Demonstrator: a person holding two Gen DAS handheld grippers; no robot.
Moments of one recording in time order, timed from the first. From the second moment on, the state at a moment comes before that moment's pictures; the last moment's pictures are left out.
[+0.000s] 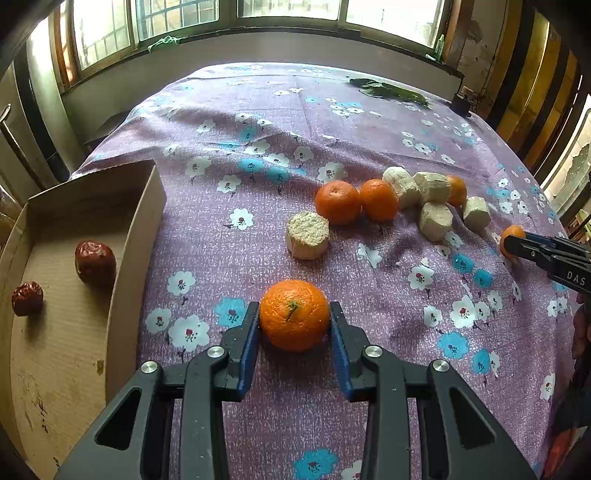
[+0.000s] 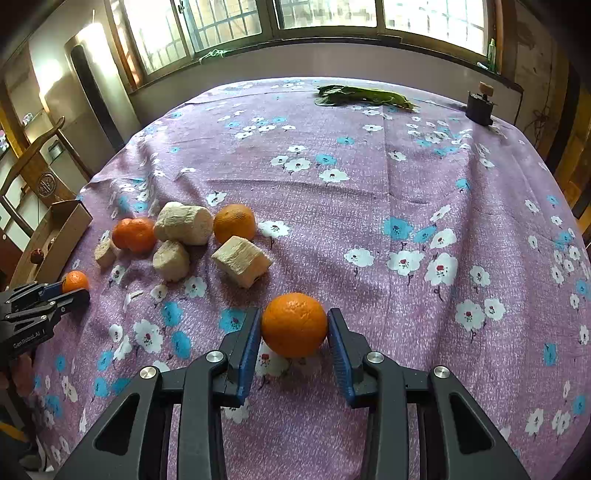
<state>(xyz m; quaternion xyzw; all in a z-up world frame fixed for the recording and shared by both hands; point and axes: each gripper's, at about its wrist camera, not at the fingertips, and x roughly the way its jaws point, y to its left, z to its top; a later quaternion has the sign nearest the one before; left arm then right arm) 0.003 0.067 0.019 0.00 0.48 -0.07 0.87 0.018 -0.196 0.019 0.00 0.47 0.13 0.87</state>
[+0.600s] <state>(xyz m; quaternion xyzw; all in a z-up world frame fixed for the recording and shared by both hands) -0.032 0.069 0.034 -0.02 0.47 -0.06 0.88 -0.013 -0.185 0.016 -0.03 0.48 0.14 0.87</state>
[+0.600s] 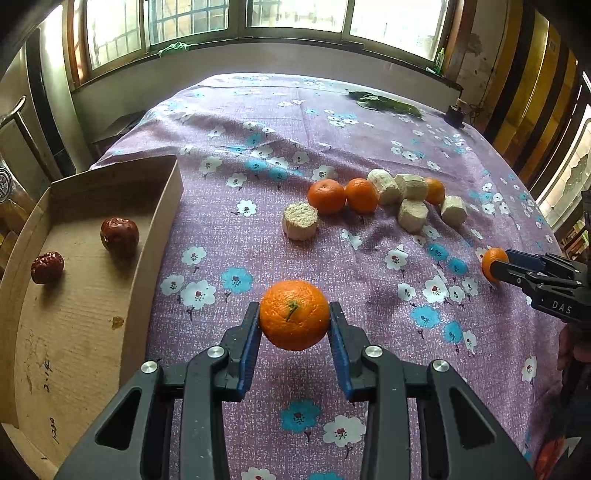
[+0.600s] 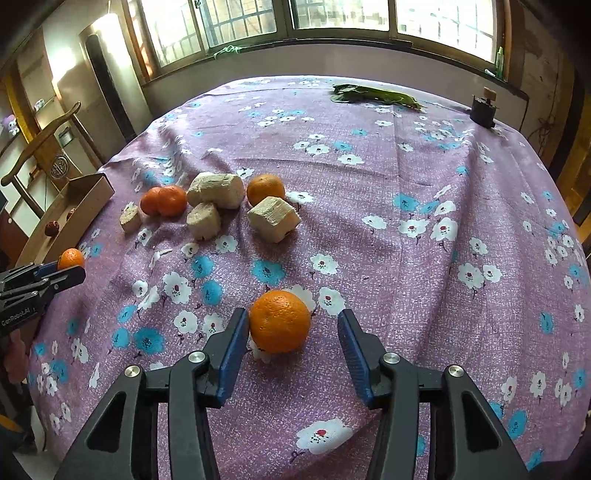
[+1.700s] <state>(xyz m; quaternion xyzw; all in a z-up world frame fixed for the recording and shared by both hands) -0.056 0.159 0.077 -0.03 0.43 0.03 0.90 -0.023 -0.007 0.069 -0.08 0.43 0.36 0.82</state>
